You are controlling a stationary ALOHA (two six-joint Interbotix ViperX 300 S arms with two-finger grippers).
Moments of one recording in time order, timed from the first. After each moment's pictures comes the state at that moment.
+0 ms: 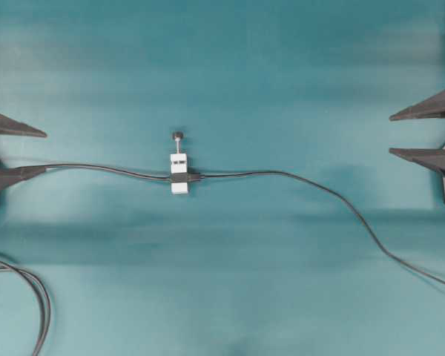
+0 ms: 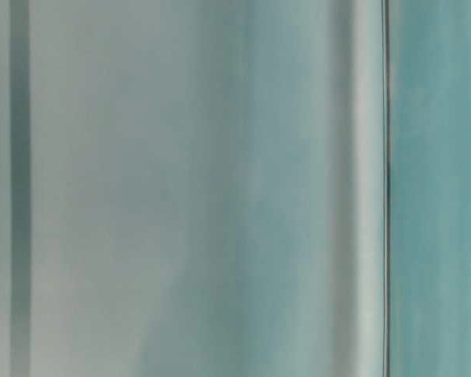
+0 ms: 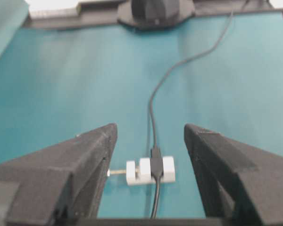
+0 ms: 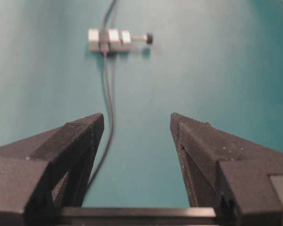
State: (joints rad) left arm 0.02 -1.22 1.35 -0.02 -0.02 0.13; right arm -0.06 -1.25 1.37 -0.31 0.09 0.23
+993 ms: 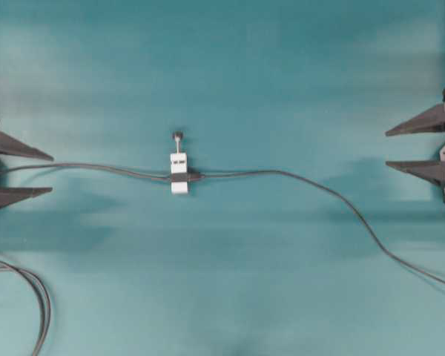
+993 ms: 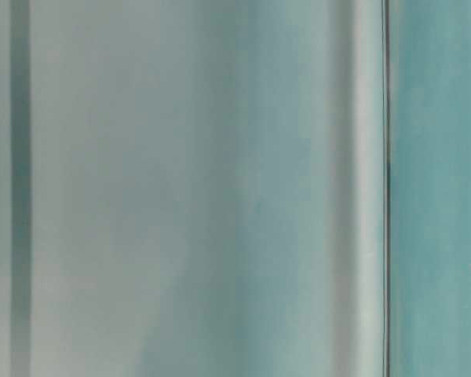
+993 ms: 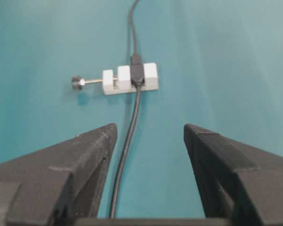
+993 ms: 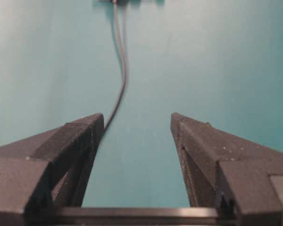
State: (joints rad) left arm -0.02 -1.18 1.54 -0.02 -0.06 0.13; right arm -0.06 -1.25 1.50 -0.31 0.05 0.29
